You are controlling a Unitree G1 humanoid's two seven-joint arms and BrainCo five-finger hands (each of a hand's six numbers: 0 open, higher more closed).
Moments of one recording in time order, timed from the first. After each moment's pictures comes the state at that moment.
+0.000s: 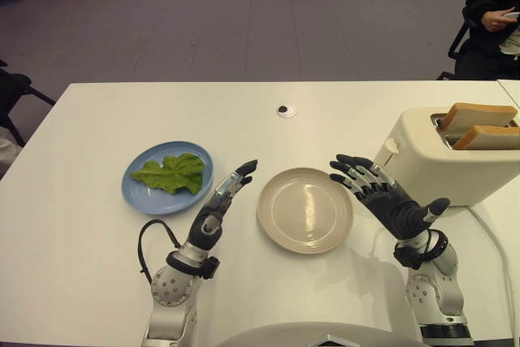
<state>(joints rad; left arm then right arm) 0.34 0.21 -0.07 -0.18 -0.14 -0.55 -0.38 0.19 -0.20 0.01 -0.17 0.60 -0.30 0.93</state>
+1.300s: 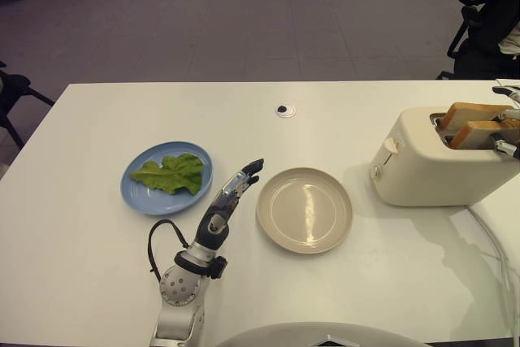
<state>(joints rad) 0.34 0.17 -0.11 -0.19 -0.14 -0.53 -0.37 -0.43 -1.11 -0.08 0.99 -0.61 -1.14 -0.18</state>
